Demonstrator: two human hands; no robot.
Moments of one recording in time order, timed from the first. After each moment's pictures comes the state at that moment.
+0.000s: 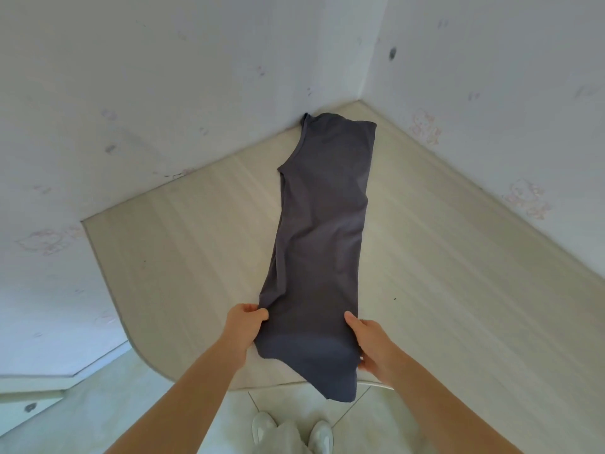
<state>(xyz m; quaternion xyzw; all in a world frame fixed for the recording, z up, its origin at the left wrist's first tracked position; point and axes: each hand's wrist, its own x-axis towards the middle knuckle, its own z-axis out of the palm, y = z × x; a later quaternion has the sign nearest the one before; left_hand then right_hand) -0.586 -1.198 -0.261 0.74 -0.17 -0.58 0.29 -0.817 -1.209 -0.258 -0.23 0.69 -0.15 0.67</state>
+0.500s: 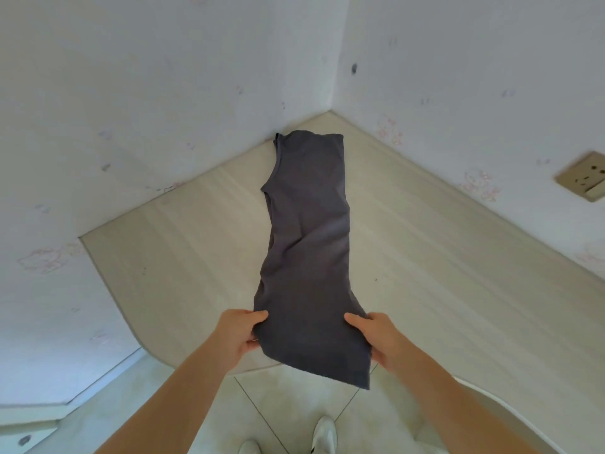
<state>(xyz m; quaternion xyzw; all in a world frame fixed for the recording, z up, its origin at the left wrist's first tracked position) -0.585 -1.160 -0.210 0.68 -0.15 -0.65 0.32 -0.828 -1.163 -0.200 -0.25 0.71 -0.23 0.62</state>
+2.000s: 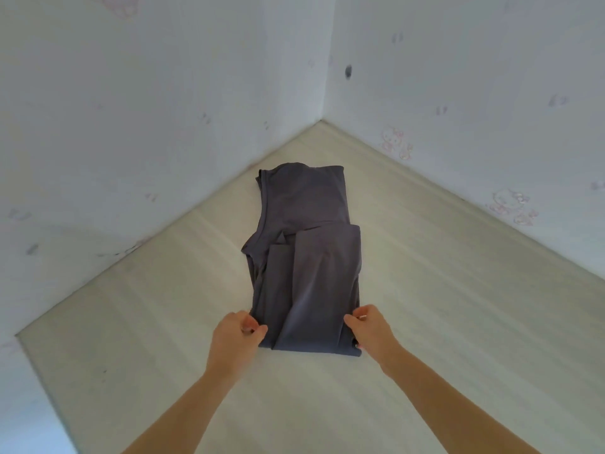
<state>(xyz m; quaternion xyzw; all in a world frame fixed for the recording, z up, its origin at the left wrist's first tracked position) -0.569 -1.323 -0.259 0.76 -0.50 -0.37 0.17 -0.812 -1.334 -0.254 -0.35 0.78 -0.15 0.49</state>
